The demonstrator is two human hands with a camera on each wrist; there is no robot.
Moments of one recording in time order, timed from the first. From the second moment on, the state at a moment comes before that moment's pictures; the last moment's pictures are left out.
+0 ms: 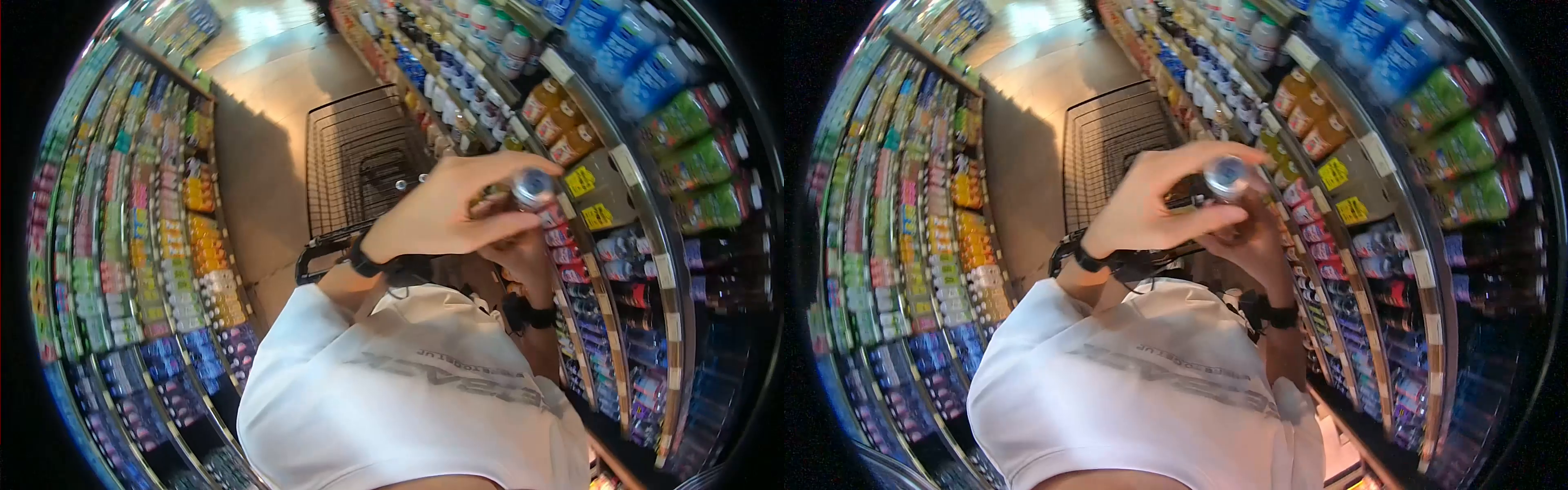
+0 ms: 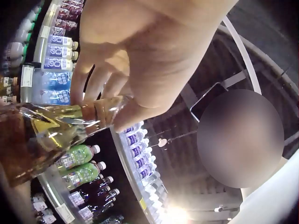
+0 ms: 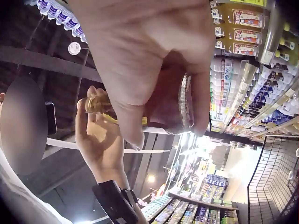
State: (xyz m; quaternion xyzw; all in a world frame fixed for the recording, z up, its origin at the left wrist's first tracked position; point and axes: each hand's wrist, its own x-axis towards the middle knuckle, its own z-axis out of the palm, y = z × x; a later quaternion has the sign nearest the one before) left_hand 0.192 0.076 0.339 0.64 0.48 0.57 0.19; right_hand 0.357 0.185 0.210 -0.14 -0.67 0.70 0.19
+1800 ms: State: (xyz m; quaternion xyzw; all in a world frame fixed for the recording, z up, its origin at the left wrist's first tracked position) left_hand -0.028 0.047 -0.095 0.28 0.90 0.28 0.20; right_hand 0.362 0.150 0.107 -0.49 -0.55 0.66 0.13
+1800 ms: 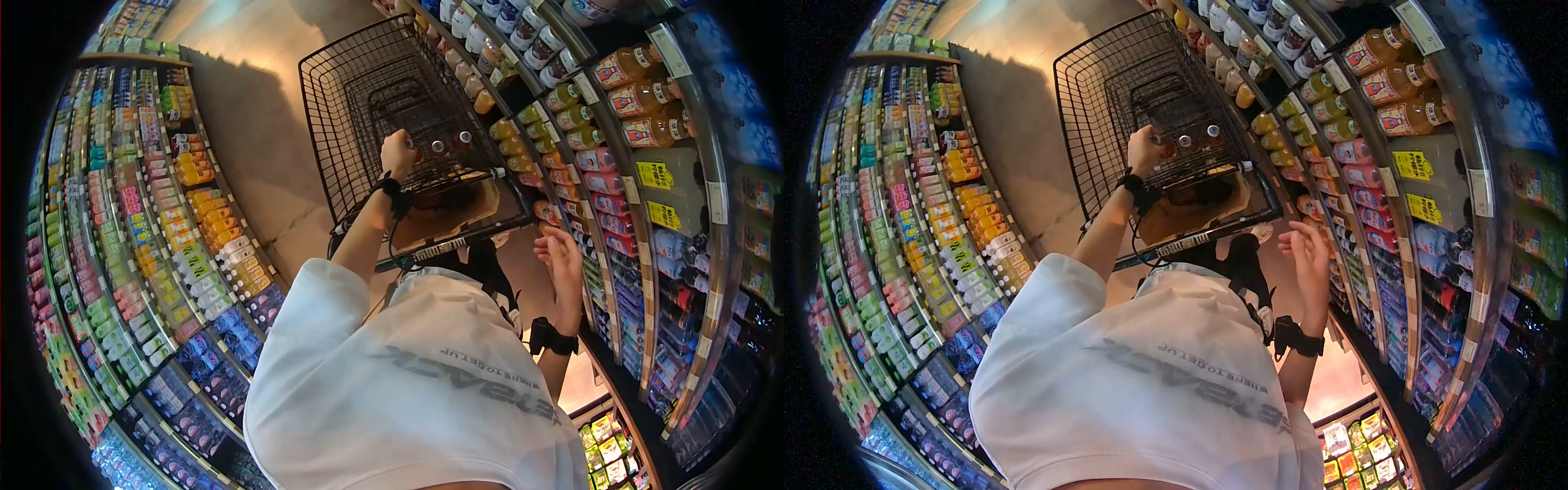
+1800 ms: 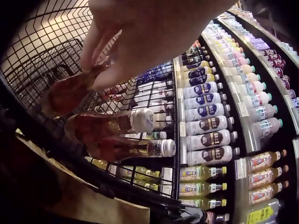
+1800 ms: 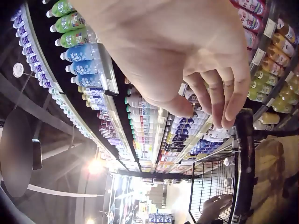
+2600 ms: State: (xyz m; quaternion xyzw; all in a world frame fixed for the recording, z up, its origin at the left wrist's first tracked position) left_hand -0.046 0.040 -0.125 0.26 0.86 0.19 0.39; right_hand 0.400 0.164 0.114 -0.47 -0.56 0.66 0.18
